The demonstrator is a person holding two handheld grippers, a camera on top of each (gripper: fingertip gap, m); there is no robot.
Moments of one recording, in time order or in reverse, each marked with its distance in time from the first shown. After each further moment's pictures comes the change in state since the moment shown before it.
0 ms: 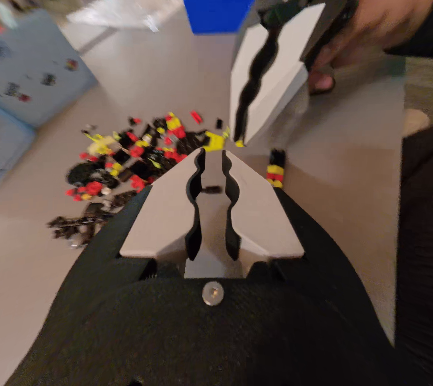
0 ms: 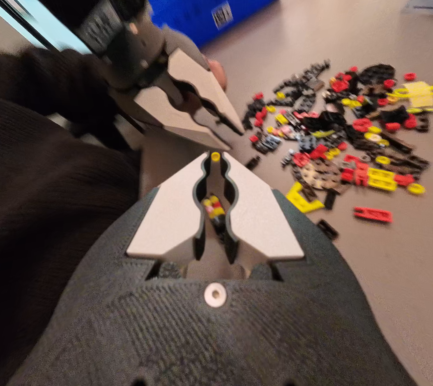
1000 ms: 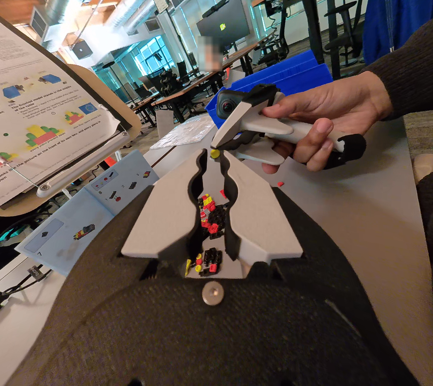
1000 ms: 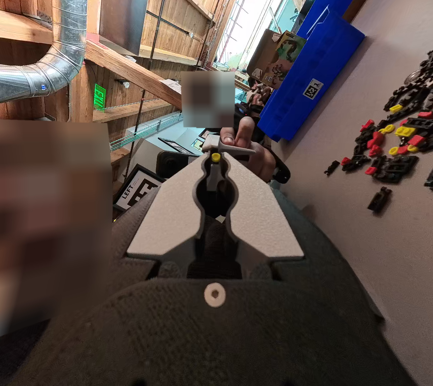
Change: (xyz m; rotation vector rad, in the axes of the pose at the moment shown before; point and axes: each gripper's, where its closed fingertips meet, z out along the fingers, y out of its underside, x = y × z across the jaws) left arm 0.014 -0.074 -0.042 0.427 -0.170 0.272; right arm -0.033 -0.064 -0.023 0.456 -0.523 0.683
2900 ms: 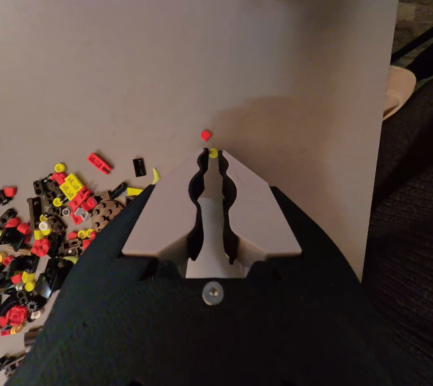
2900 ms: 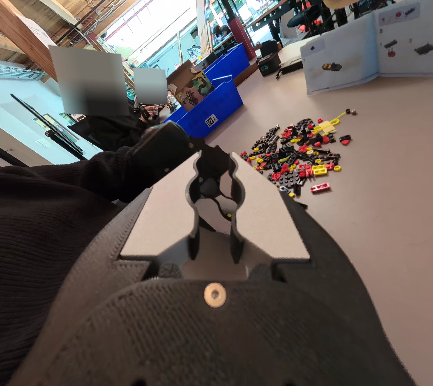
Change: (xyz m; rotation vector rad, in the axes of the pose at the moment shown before) left arm 0.103 0.106 0.073 -0.868 0.592 -0.119; right arm -0.022 -0.031 -0.088 0.047 0.465 -0.578
